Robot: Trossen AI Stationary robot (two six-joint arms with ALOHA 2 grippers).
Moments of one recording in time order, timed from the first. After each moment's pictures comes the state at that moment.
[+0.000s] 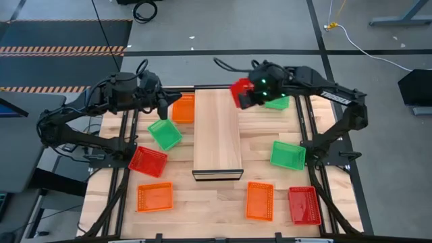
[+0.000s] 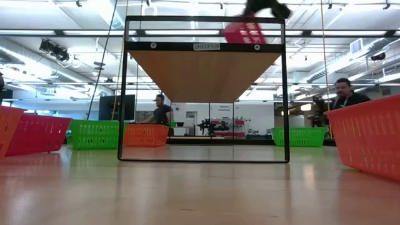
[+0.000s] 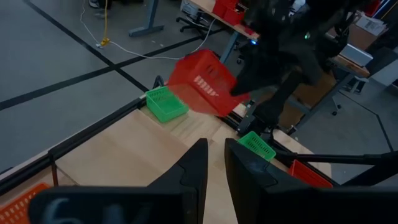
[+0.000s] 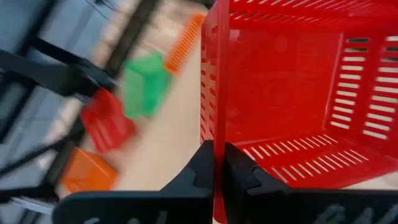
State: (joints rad) left arm 0.19 1.07 1.43 -0.67 -0.20 -0.47; right arm -0.24 1.52 1.83 -1.11 0.08 0.84
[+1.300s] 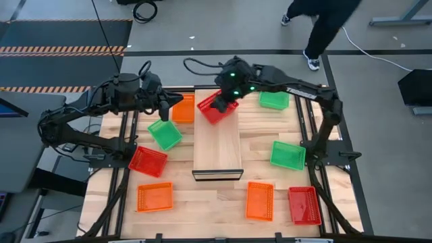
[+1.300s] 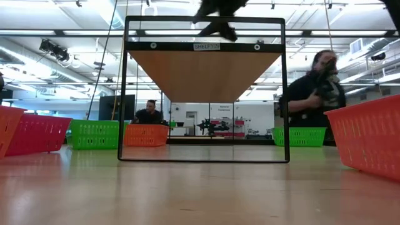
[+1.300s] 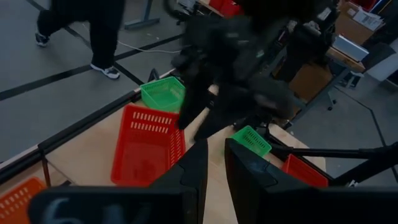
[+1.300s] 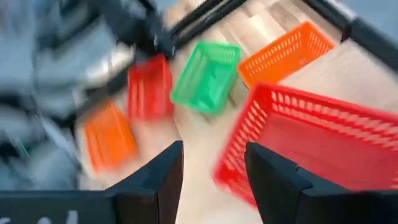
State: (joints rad) left arm 0.18 1.09 1.43 -0.68 -0.18 -0.49; right arm -0.32 1.76 1.91 -0.89 -0.29 0.34
